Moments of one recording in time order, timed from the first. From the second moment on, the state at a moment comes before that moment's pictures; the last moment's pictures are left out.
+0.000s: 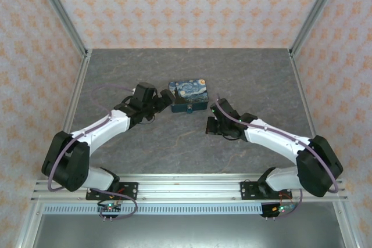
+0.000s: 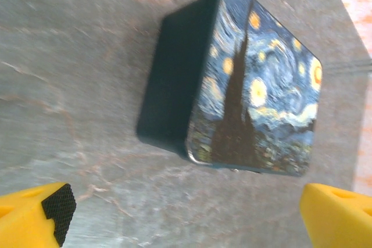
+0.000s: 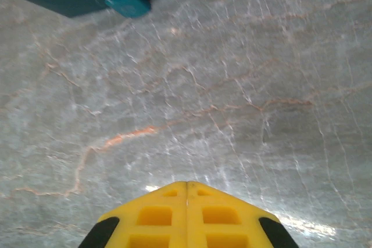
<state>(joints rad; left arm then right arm) -0.42 1.41 0.84 -0.19 0.08 -1.07 0.70 1.31 0.78 -0.43 -0.03 0.73</state>
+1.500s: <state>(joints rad) -0.50 1.48 0.86 -0.07 0.18 -1.25 0.71 1.44 0.63 -0.31 -0.11 0.82</state>
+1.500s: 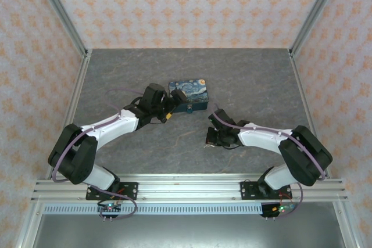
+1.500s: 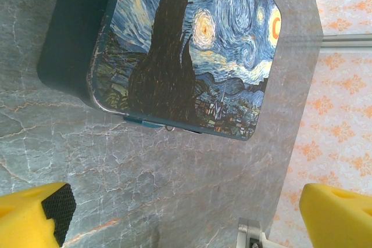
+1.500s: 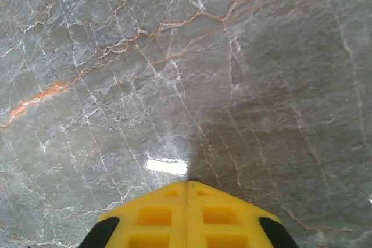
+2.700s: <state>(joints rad) -0.51 1.48 0.86 -0.08 0.18 -1.25 0.81 1.56 0.85 -0.69 0.01 0.42</state>
